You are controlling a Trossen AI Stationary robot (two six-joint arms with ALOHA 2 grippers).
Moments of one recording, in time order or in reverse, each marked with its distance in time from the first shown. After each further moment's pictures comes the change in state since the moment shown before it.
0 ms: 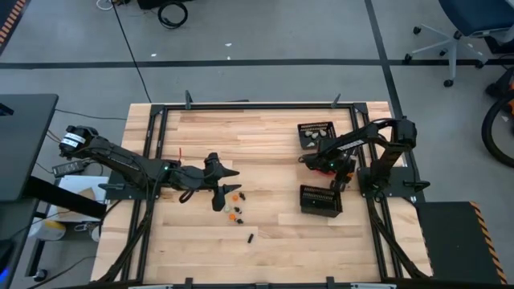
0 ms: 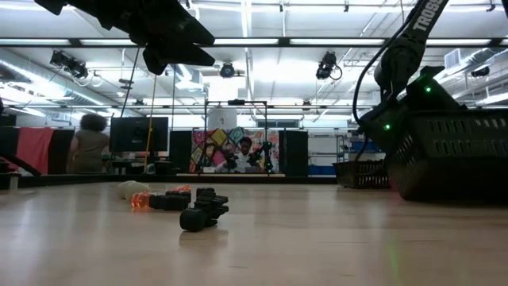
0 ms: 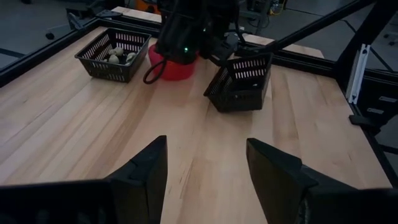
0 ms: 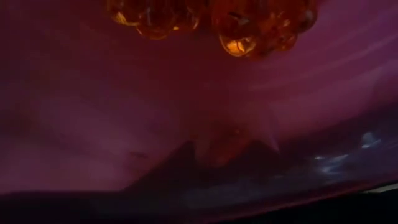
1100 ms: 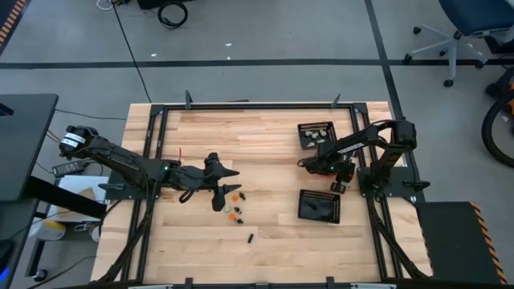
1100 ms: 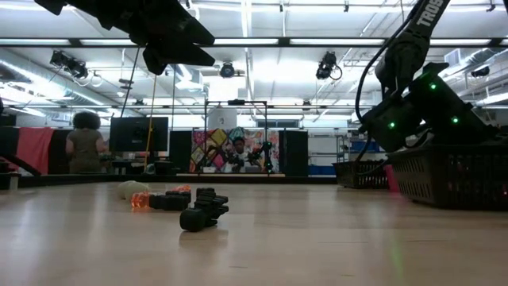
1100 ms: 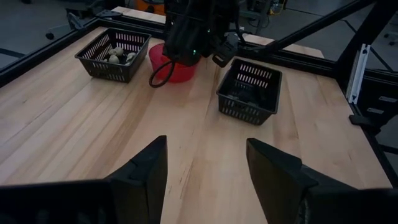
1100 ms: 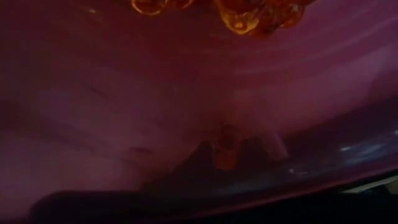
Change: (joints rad) left arm 0.000 0.000 0.000 0.000 0.000 0.000; right arm 0.059 0.000 0.000 -0.007 0.000 0.043
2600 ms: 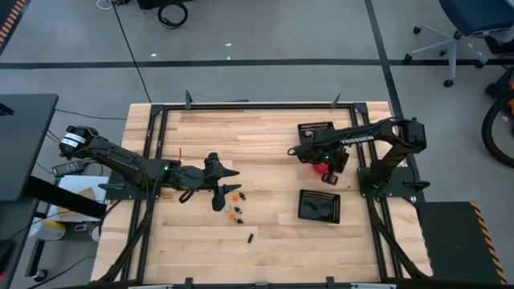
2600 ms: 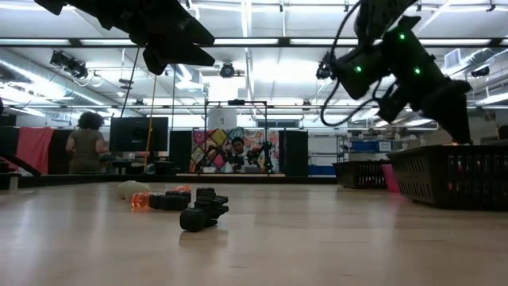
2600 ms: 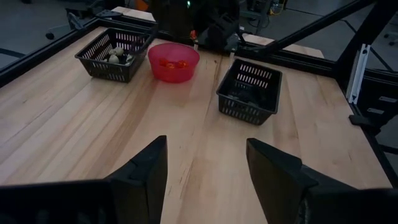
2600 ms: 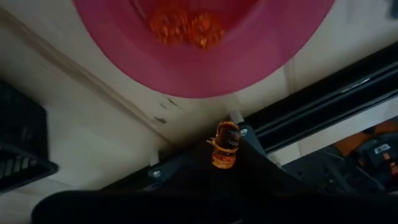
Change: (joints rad) left arm 0.000 0.000 0.000 0.000 0.000 0.000; right arm 0.001 -0.093 0.308 -0.293 0.038 0.041
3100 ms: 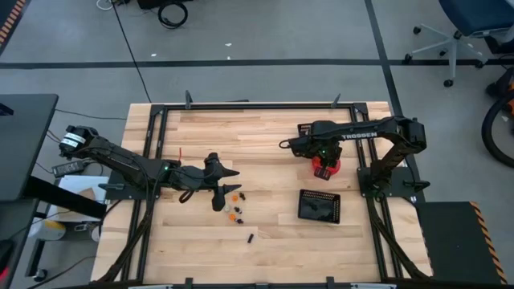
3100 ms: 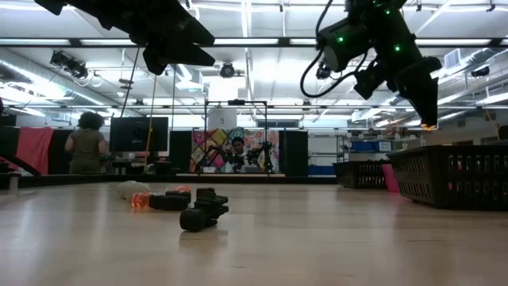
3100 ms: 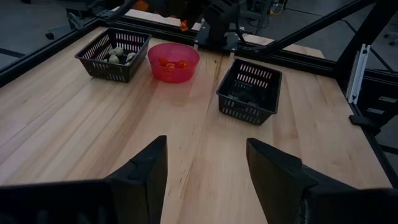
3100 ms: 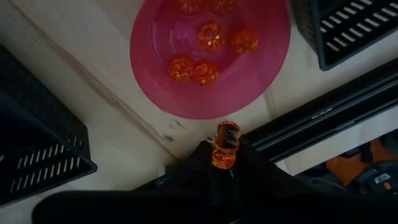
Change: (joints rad) left arm 0.000 0.000 0.000 0.000 0.000 0.000; right arm 0.011 0.000 0.196 -0.062 0.038 -0.016
